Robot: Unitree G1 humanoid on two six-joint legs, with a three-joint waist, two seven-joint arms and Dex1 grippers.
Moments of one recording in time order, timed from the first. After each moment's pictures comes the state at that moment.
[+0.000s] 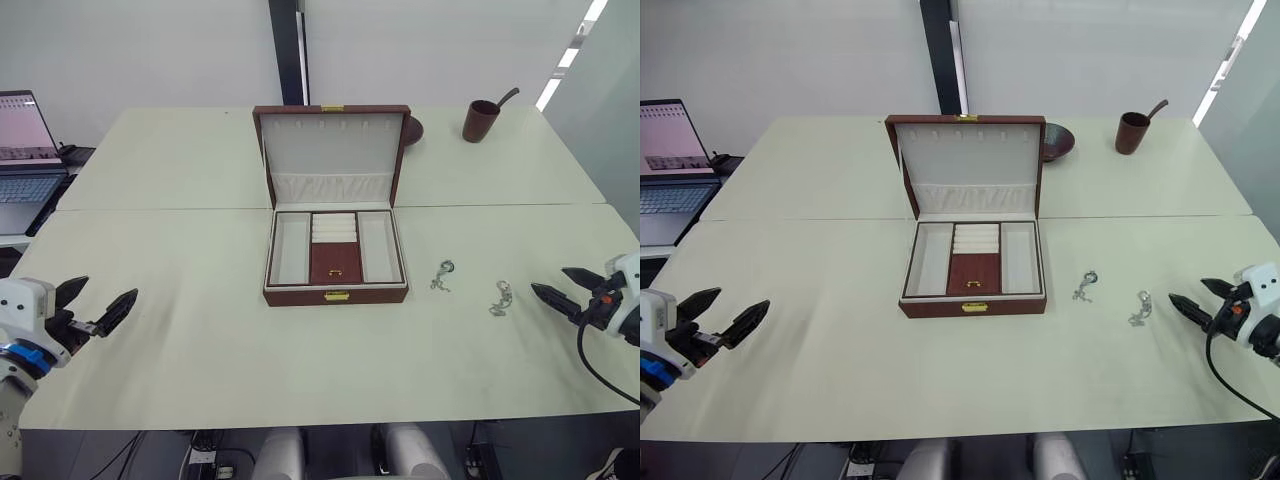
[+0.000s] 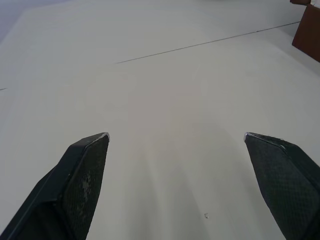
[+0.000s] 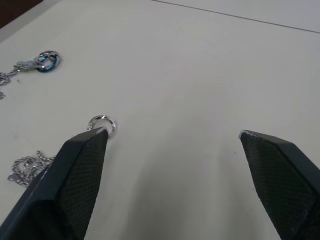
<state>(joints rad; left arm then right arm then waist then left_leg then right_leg) 0.18 0.74 0.60 0.10 -0.50 0.12 -0.79 -0.12 -0.83 -0.40 0.39 0.40 0.20 0.99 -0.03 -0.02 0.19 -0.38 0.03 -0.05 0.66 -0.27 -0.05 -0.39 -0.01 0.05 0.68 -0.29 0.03</state>
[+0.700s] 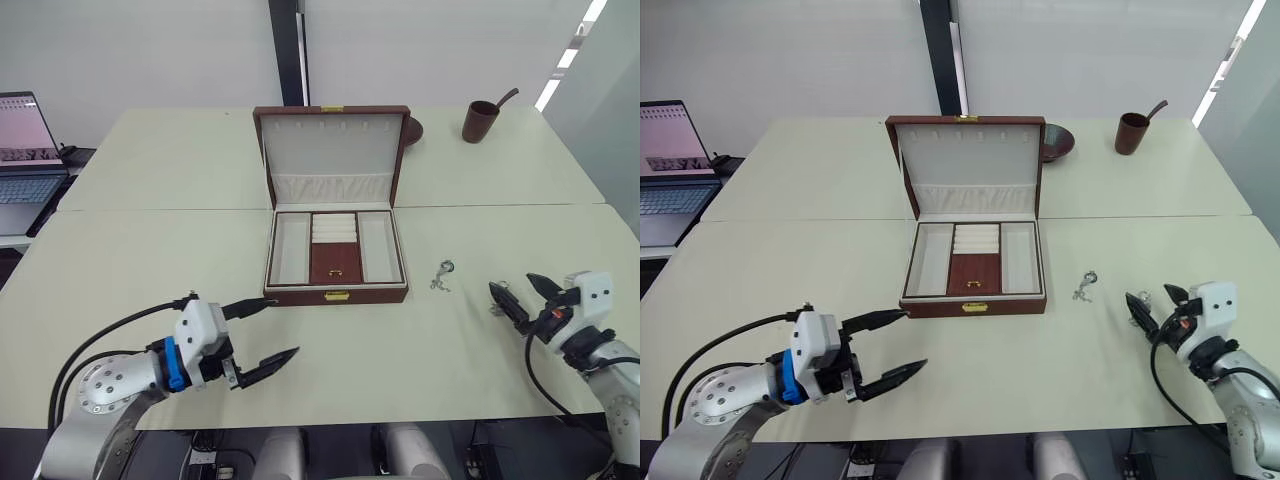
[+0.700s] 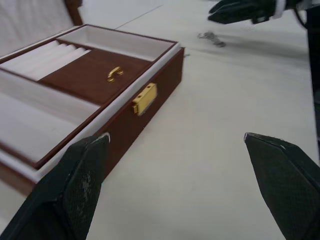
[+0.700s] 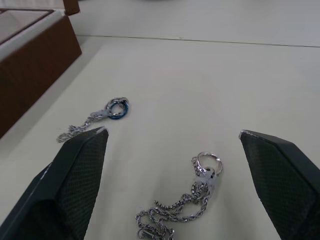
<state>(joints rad) 0.24 0.68 0.08 -0.47 -0.46 0.14 -0.99 0.14 -0.48 -0.36 -0.27 0.41 0.42 0.48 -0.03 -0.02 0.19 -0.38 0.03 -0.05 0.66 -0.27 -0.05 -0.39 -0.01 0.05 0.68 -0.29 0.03</state>
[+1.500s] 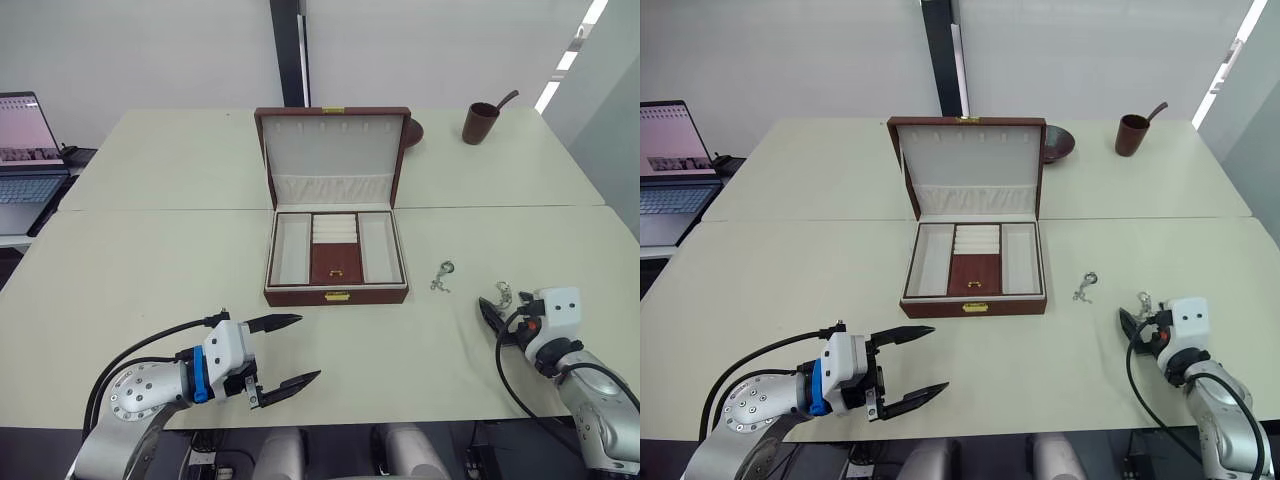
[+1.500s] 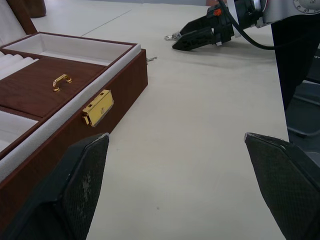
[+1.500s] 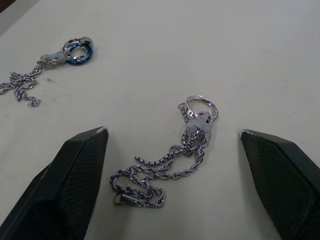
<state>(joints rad) 0.22 0.63 0.00 -0.42 -0.39 0.03 -1.00 0.15 -0.42 -0.29 -0.21 0.30 0.40 0.39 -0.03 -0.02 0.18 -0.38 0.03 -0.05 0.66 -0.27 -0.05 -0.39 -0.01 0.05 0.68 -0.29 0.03</state>
